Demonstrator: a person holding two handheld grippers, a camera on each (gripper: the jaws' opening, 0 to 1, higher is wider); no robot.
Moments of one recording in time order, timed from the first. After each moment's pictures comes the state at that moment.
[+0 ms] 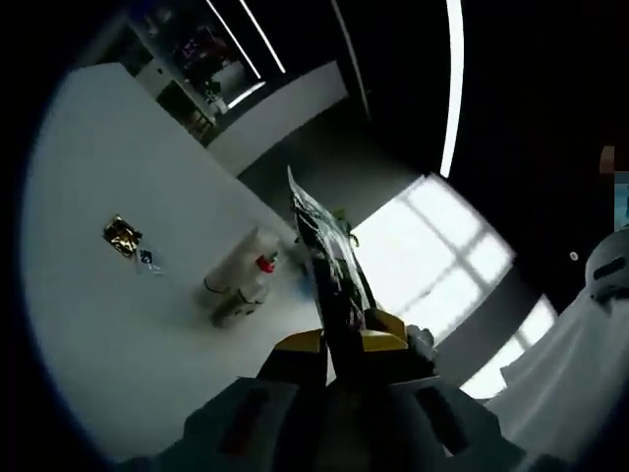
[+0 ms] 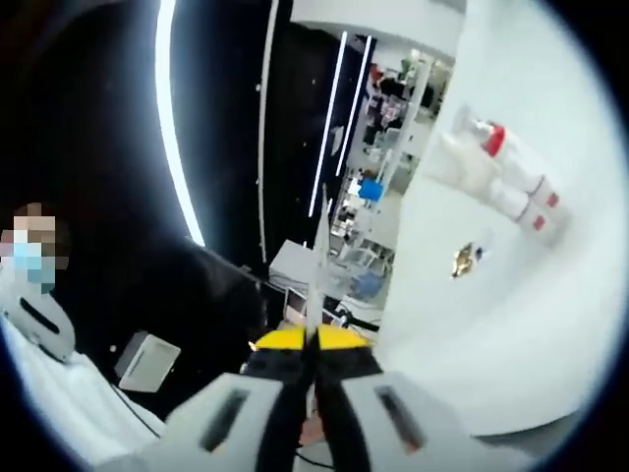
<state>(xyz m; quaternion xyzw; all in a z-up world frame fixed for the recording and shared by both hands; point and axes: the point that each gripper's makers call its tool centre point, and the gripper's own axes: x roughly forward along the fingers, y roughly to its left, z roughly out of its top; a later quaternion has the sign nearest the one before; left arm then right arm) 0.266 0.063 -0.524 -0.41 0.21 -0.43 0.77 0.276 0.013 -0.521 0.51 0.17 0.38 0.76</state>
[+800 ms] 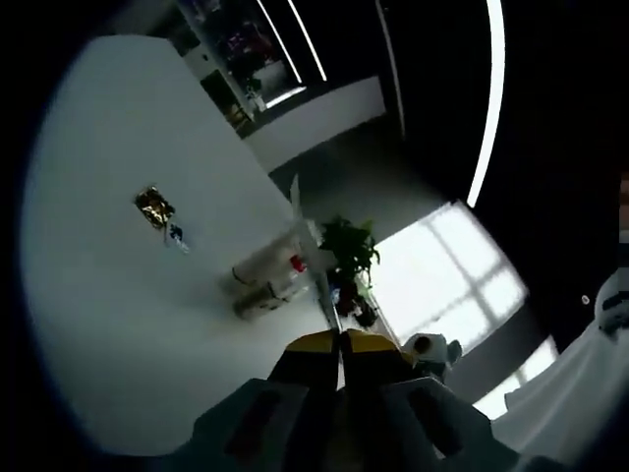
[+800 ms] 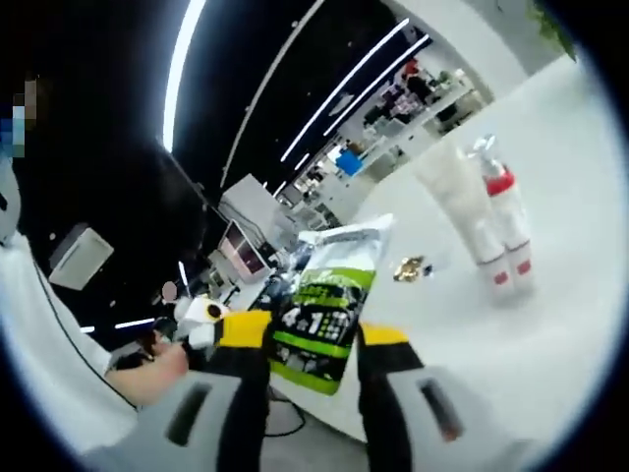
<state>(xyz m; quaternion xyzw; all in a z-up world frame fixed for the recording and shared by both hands) 0.284 0.073 -0.563 -0.46 0.25 -0.37 0.77 0.280 0.016 -0.571 0.27 0.21 0.39 0.85</state>
